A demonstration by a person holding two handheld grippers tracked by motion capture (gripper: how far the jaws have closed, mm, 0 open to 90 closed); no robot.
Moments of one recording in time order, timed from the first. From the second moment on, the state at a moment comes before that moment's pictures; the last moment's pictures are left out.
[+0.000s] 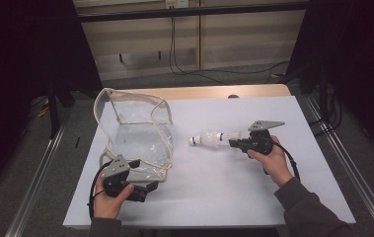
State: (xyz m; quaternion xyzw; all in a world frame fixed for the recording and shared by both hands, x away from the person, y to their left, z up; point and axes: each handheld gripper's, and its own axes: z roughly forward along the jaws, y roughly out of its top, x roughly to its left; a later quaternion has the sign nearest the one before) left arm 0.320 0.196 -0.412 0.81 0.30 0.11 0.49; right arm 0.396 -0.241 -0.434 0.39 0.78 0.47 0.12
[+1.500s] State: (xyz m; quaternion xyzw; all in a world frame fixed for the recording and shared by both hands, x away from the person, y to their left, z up) left arm 0.320 0.196 -0.412 0.81 0.30 0.11 0.49; right arm 0.403 -0.228 -0.438 0.38 0.78 0.47 0.11
